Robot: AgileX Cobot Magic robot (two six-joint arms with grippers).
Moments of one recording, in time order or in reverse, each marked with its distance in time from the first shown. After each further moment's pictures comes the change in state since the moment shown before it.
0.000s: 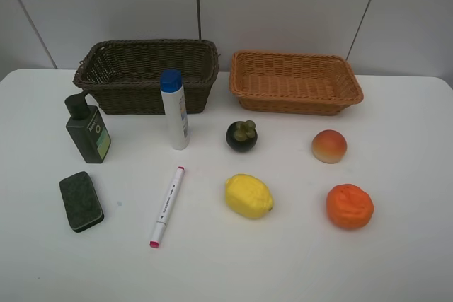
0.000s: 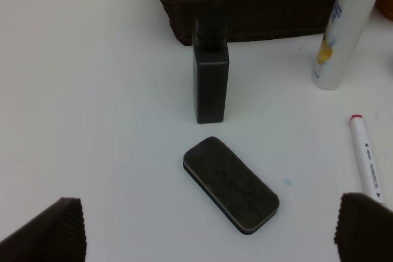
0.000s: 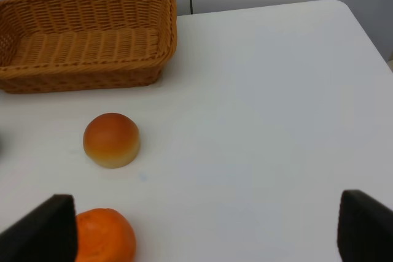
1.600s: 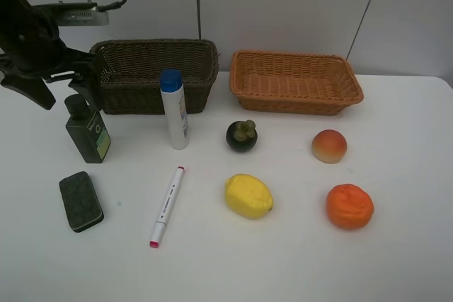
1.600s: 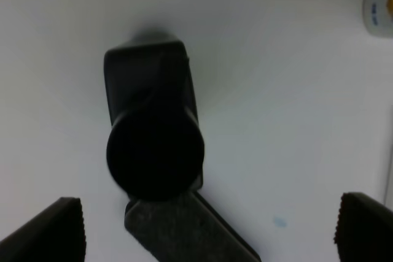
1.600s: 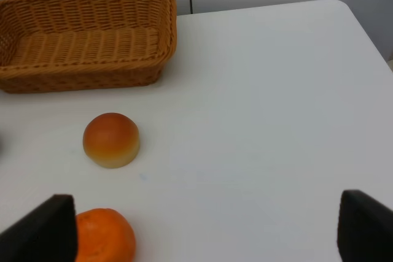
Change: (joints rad) left arm -0.132 1.757 -0.724 -0.016 -0.117 -0.037; right arm 0.000 0.000 0.000 0.000 0.000 0.000
